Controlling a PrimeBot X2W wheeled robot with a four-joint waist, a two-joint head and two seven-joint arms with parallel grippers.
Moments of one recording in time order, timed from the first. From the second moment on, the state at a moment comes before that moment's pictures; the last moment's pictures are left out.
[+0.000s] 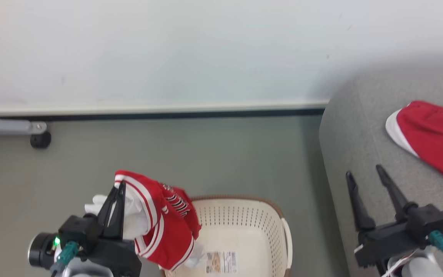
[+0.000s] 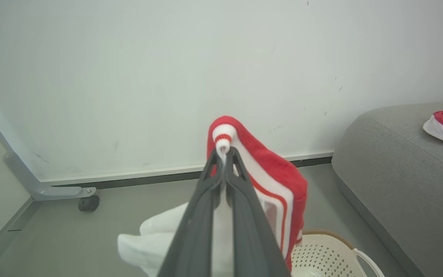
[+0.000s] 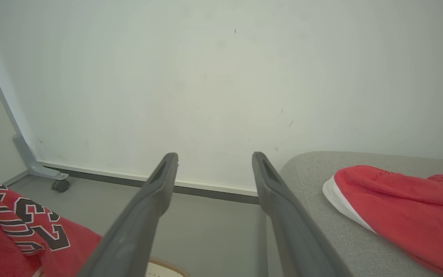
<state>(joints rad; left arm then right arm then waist) -0.19 0.25 -0.34 0.25 -0.40 0.09 -0.24 -0.17 -0.20 0.19 0.20 0.20 0.04 -0.26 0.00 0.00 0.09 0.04</state>
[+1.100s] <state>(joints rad) -0.09 0.26 -0.47 -0.12 -0.34 0.10 -0.01 -0.22 -0.12 0.63 0.20 0.26 0.12 -0.20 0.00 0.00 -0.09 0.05</state>
